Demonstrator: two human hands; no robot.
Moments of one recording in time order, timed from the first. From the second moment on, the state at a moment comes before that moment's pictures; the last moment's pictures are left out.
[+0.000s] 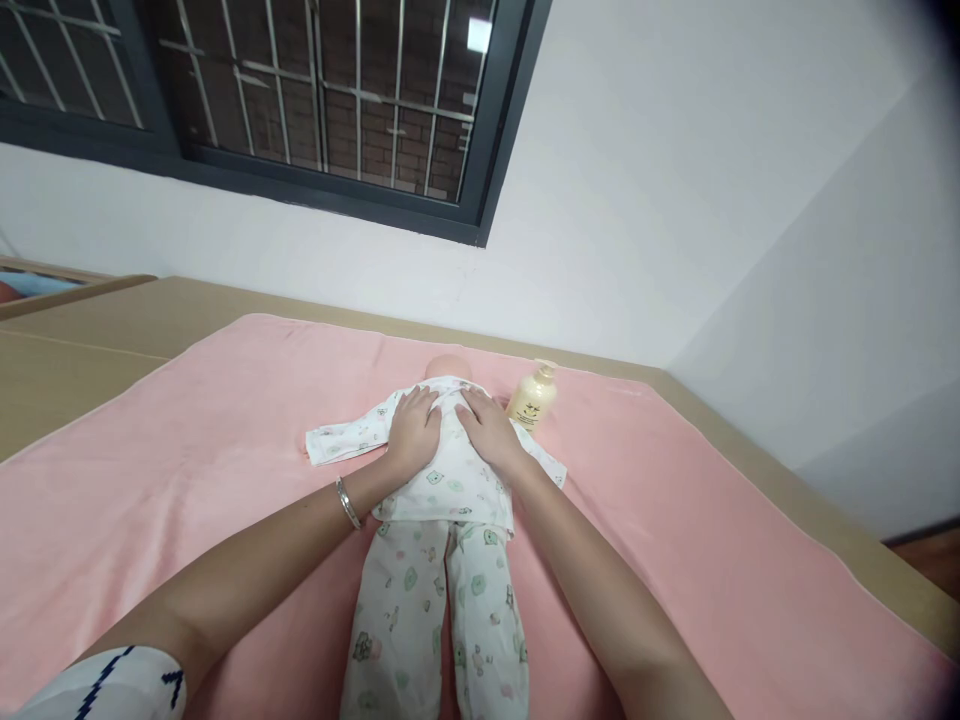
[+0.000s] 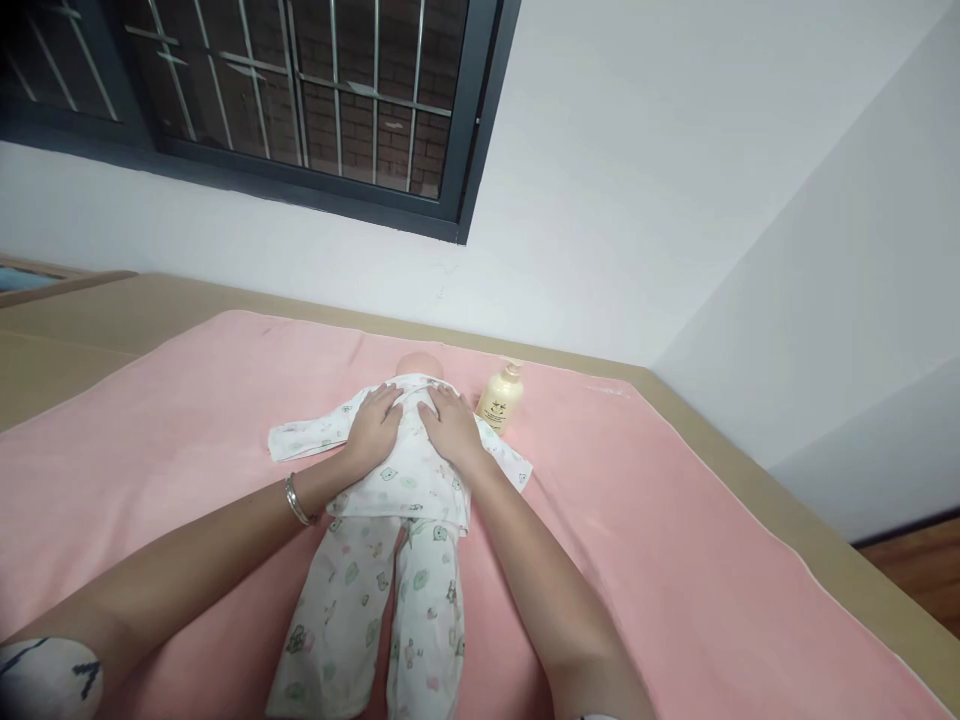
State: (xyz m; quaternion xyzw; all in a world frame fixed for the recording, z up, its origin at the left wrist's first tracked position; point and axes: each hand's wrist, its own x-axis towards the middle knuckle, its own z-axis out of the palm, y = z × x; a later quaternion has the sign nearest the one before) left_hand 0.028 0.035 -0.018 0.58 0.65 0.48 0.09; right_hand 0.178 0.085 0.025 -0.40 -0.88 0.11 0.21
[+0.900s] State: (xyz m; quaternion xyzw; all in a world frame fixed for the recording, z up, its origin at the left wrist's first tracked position) left_hand 0.031 0.032 -0.016 0.56 0.65 0.50 0.09; right_hand 0.176 0.084 0.026 -0.42 -0.88 0.13 0.20
